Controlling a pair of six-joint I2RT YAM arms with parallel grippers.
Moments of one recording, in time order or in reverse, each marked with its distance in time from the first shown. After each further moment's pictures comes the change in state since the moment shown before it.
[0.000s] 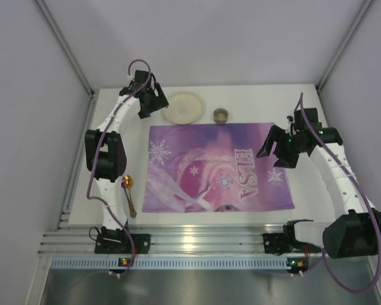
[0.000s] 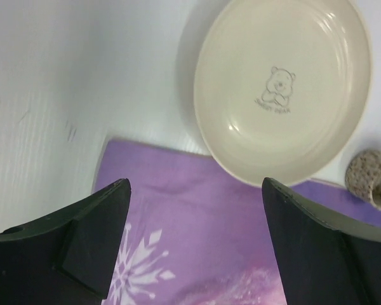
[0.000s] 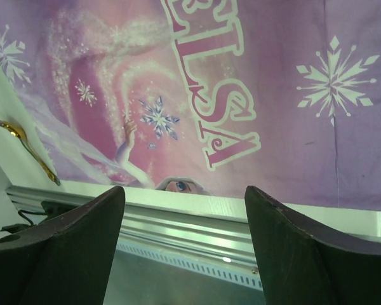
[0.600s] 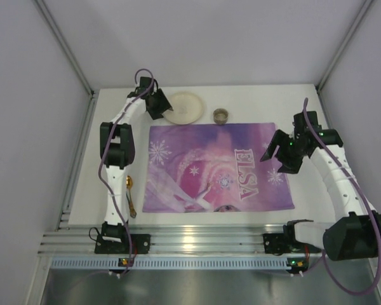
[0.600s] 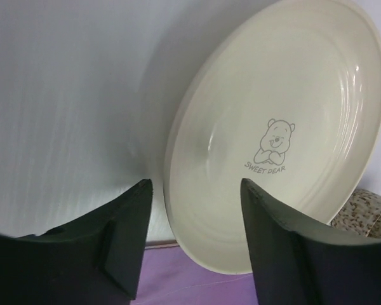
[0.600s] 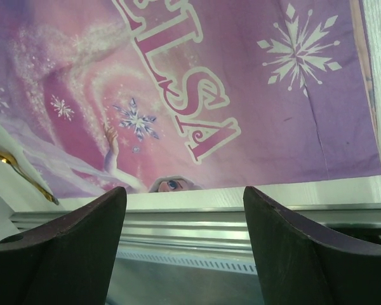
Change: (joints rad) left arm 0.063 0.374 0.245 0.115 0.229 -0.097; right arm 0.000 -0.026 -0.018 -0.076 0.102 0.102
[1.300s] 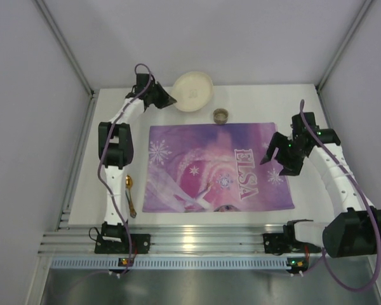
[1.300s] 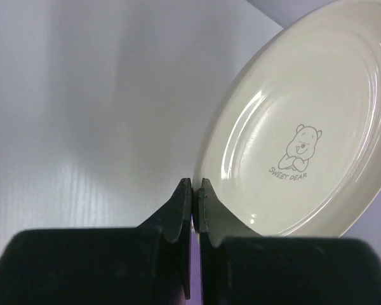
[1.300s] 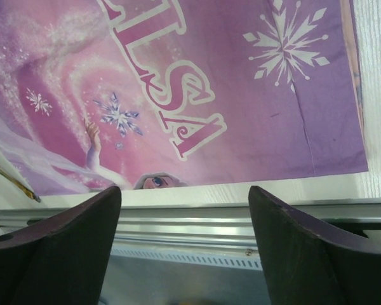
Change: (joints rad) left arm 0.010 0.001 -0.023 0.259 0.253 -0.094; right arm 0.000 0.027 -0.017 -0.014 0.021 -0.035
